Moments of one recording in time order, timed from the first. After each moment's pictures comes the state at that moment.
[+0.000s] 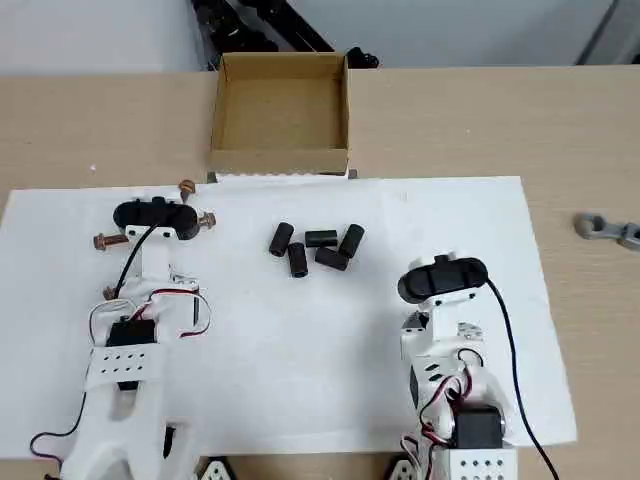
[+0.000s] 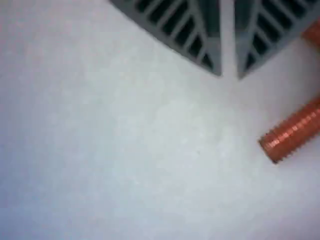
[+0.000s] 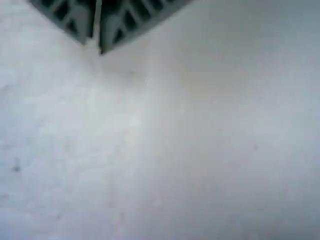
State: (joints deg) left arm -9.5 -41.2 73.5 35.6 -3.2; right arm -4.5 -103.6 94.3 62.5 4.3
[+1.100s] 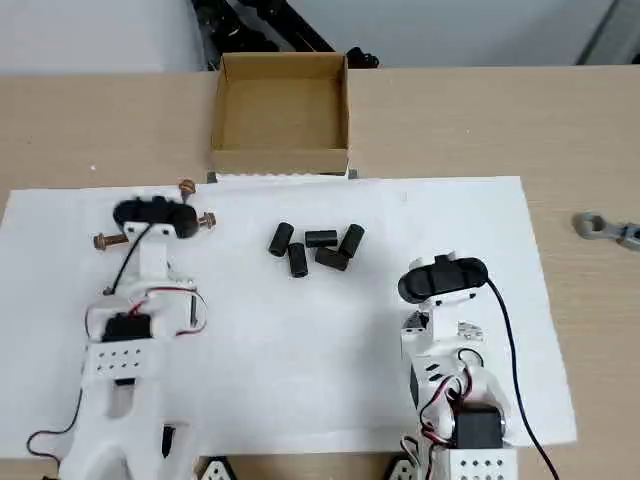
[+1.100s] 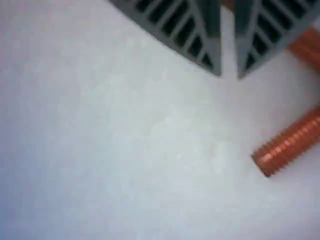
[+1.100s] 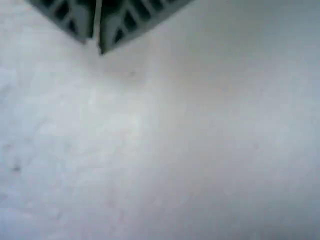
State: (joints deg) left arm -10.0 -41.2 68.3 43.4 -4.2; right arm -4.5 -103.6 94.3 62.5 4.3
